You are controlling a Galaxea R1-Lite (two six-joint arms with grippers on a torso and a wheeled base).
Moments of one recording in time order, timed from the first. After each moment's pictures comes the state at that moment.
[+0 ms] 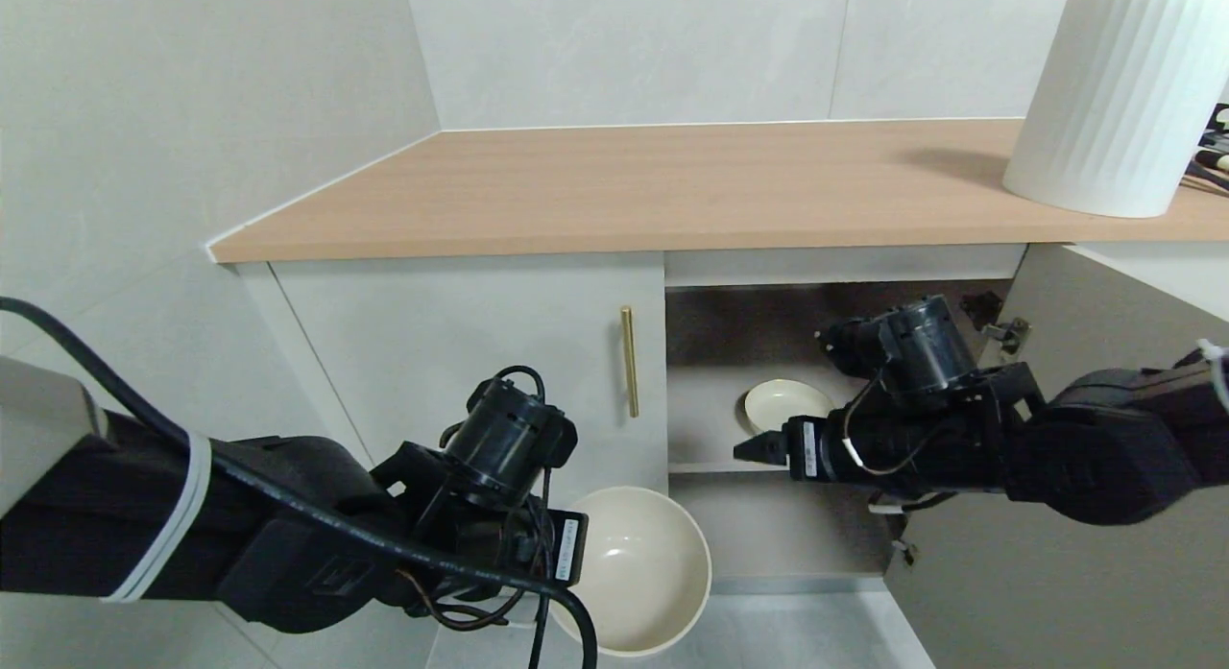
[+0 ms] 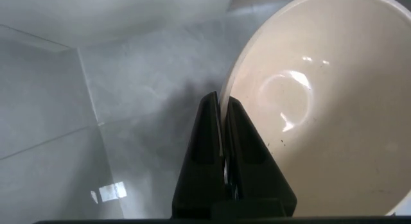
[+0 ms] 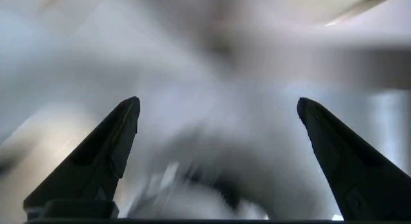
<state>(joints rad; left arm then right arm) -0.67 1.85 -0.89 -0.01 0.22 -0.43 0.59 1.83 -1.01 -0.15 0.06 0.46</state>
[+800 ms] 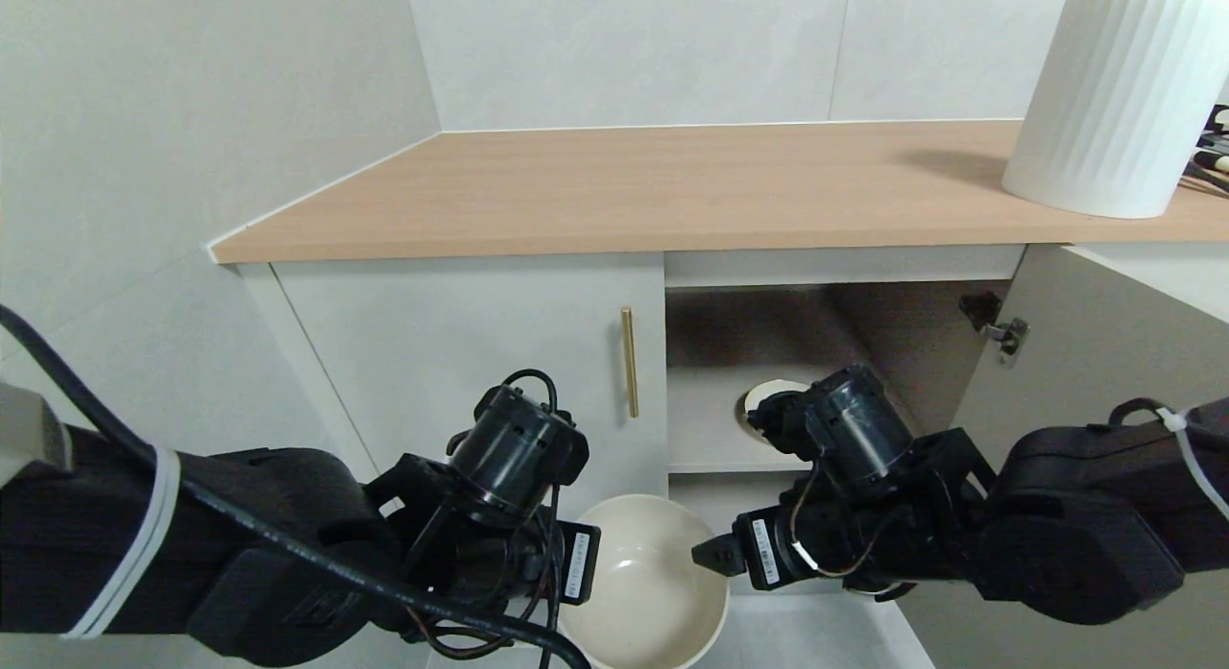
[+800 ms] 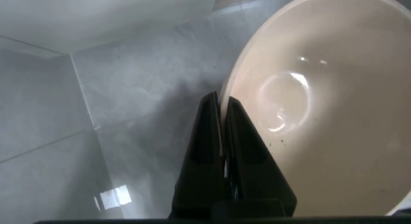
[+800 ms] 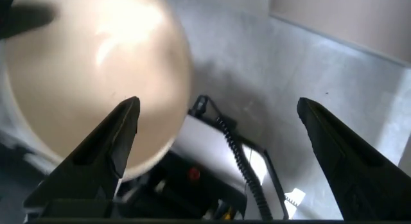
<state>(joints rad) -0.72 1.81 -0.87 -0.01 0.22 -0.43 0.78 1.88 -0.98 -0.11 -0.06 0.40</state>
